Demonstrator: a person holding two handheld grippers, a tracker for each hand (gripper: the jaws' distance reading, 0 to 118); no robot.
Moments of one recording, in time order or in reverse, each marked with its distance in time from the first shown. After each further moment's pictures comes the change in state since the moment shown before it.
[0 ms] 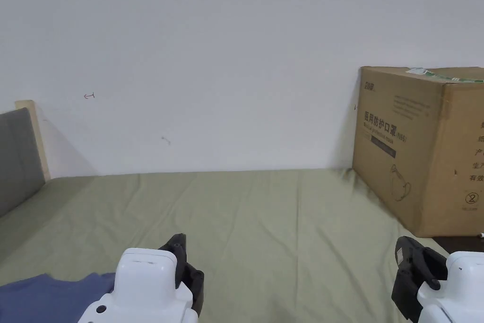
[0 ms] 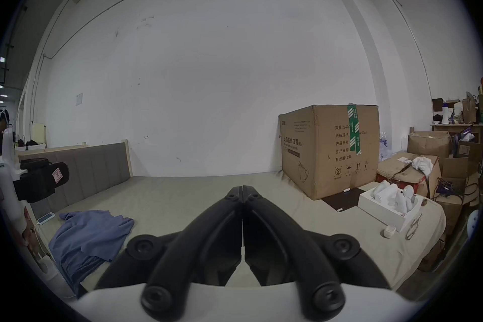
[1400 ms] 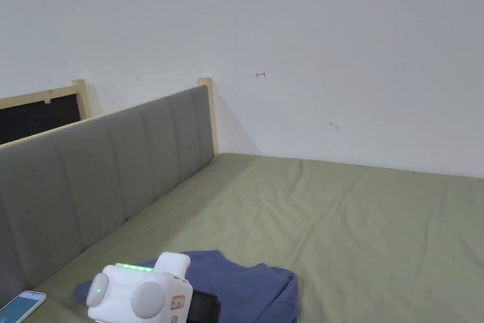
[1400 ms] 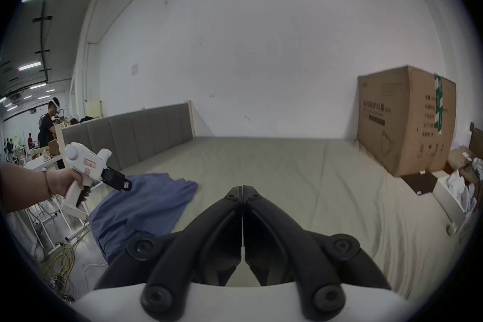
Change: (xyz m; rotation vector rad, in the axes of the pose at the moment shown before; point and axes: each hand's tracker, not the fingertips) left arm -0.337 -0.173 -0.169 -0.957 0.174 0.190; right arm -0.102 -0.055 -0.083 -0.296 0.382 0.022
